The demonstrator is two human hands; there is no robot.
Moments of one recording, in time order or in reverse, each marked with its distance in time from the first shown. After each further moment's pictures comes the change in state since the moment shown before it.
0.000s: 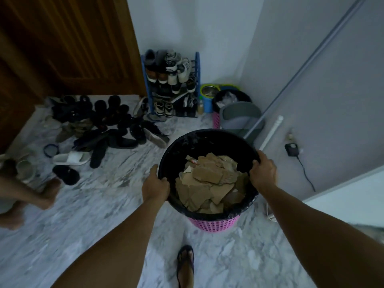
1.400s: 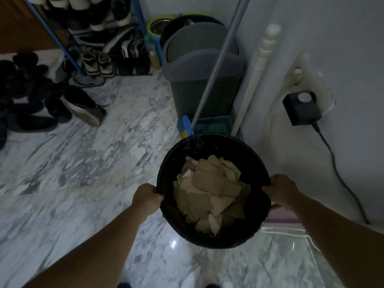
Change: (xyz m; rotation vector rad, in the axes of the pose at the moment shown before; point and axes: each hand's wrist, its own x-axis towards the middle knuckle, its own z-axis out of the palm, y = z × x) left_hand 0.197 -0.050 0.487 0.202 -0.320 -0.179; right_hand 0.323 0.408 0.187 -0.192 -0.526 0.269
